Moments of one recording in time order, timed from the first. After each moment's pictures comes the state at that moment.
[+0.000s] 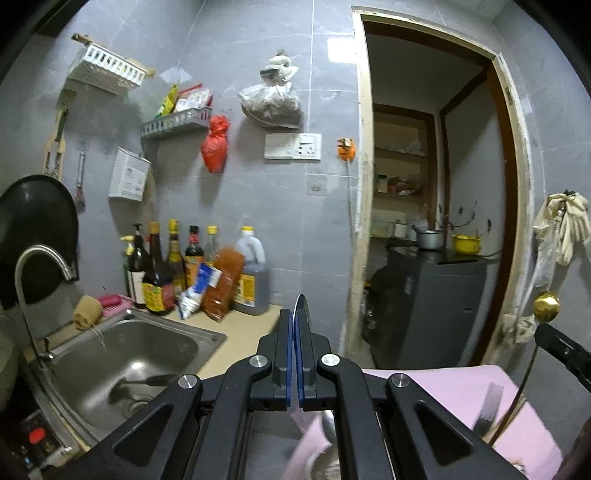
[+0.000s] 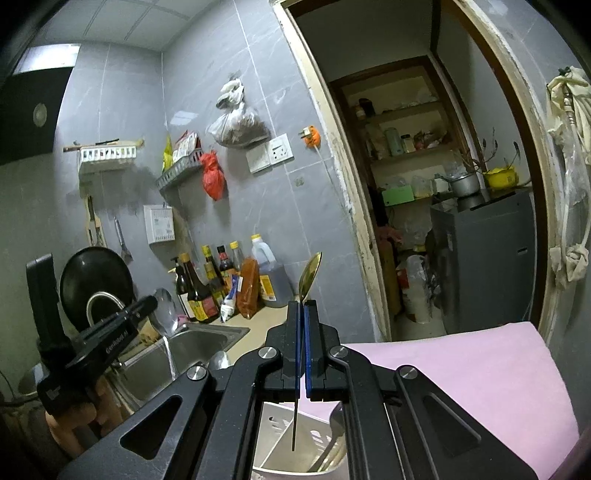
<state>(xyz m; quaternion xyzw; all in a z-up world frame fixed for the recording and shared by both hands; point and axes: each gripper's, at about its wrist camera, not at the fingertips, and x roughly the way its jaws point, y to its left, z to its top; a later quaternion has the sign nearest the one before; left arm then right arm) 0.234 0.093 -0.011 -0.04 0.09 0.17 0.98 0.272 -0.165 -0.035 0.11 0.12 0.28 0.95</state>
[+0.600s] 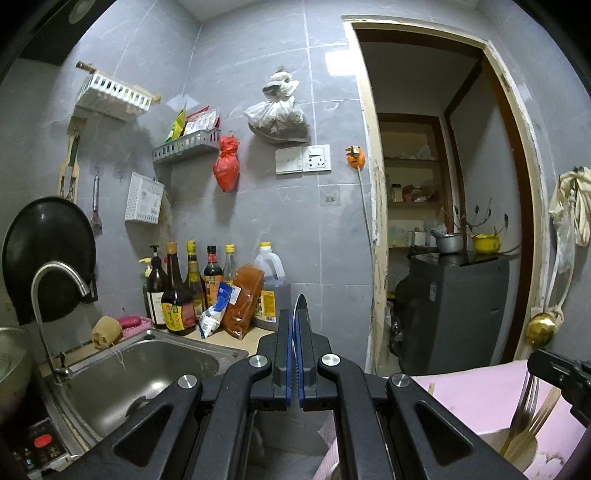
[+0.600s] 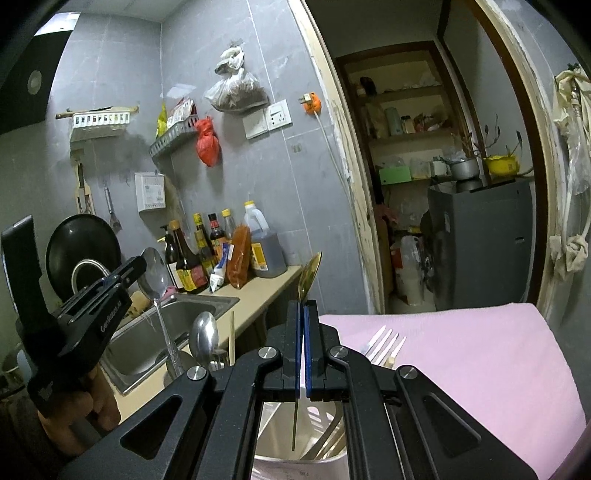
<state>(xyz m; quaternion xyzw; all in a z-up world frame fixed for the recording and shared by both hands) 0.238 0.077 -0.033 0.01 0.05 0.21 0.98 0.283 -0.138 -0.064 0.08 0.17 0.26 0.95</state>
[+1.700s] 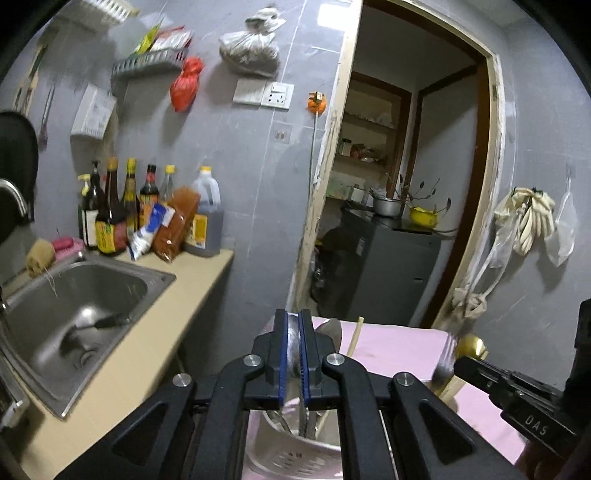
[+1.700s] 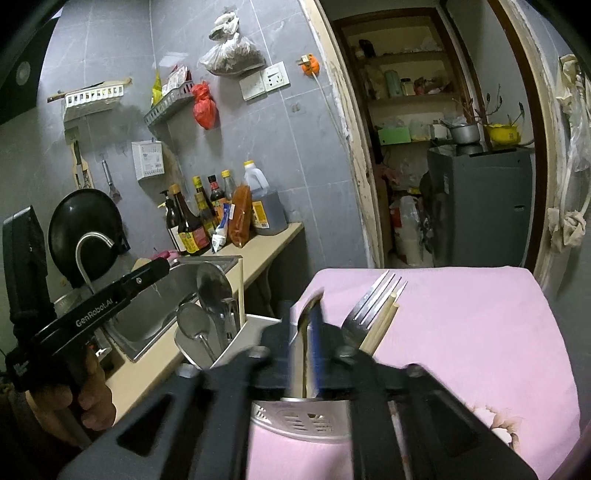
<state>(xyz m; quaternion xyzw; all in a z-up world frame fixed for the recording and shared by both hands) 0.228 0.095 -0.049 -0.12 0.18 0.05 0.98 0.263 -0.132 -0.070 0.07 0.25 0.26 0.93</state>
